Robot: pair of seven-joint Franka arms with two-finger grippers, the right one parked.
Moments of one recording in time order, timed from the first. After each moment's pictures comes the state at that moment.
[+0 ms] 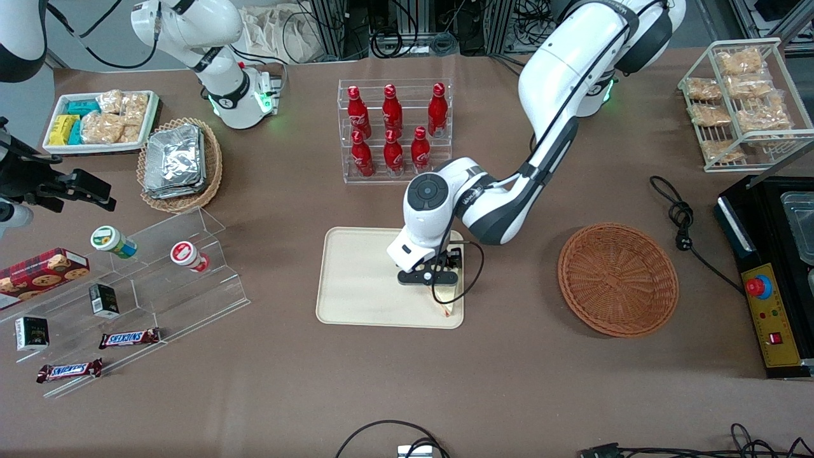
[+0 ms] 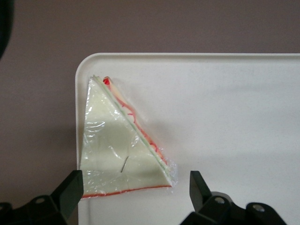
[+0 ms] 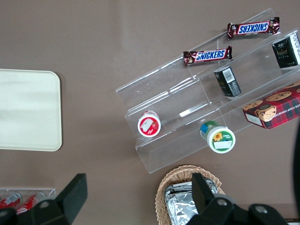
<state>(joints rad) -0.49 0.76 -0.31 -1.41 0.35 2.18 -0.87</state>
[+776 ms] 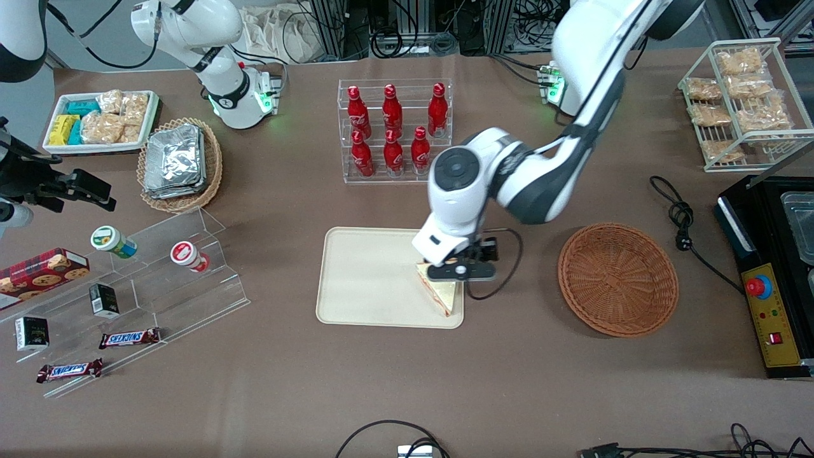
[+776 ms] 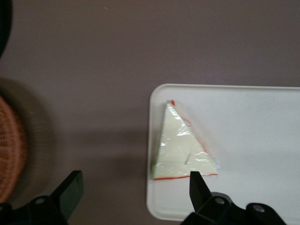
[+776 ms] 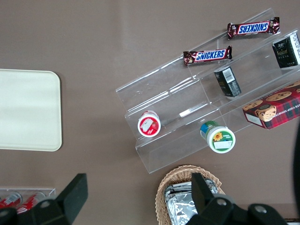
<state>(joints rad) -0.36 0.49 -0.31 -1.49 0.29 2.01 -0.73</state>
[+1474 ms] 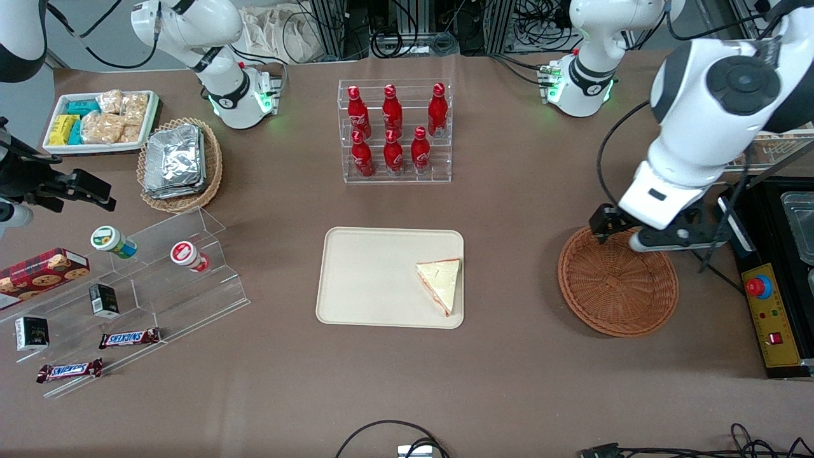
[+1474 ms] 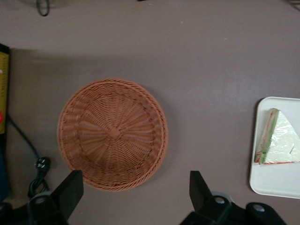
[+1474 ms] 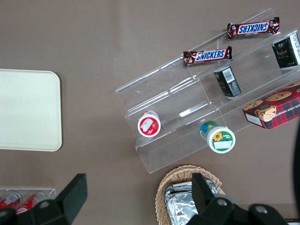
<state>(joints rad) 0.05 0.04 -0.30 -1.78 0.13 1.92 -0.33</state>
